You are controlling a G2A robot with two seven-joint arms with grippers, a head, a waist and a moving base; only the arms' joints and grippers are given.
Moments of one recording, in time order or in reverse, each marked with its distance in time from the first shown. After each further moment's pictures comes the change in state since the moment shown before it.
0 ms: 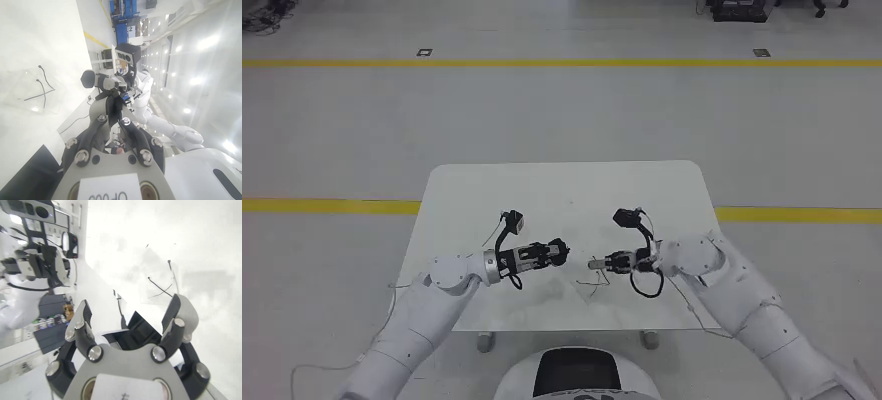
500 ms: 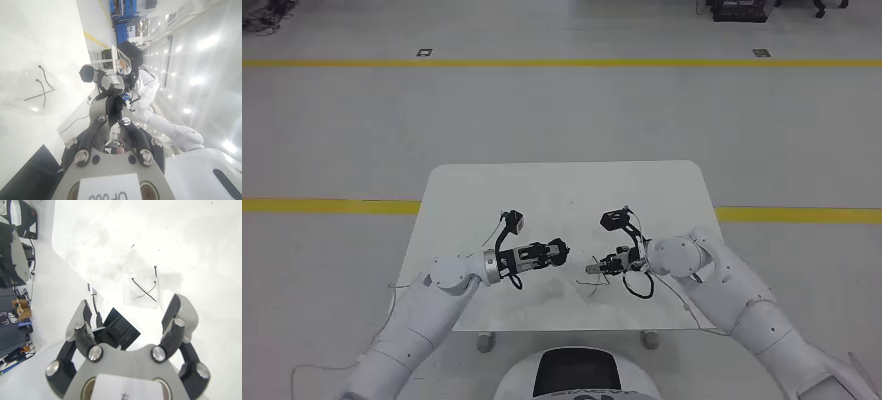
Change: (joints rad) left arm 0.000 0.000 0.000 0.000 0.000 0.000 0.000; right arm 0.033 -0.007 -0.064 -0.021 -0.156 0.001 0.000
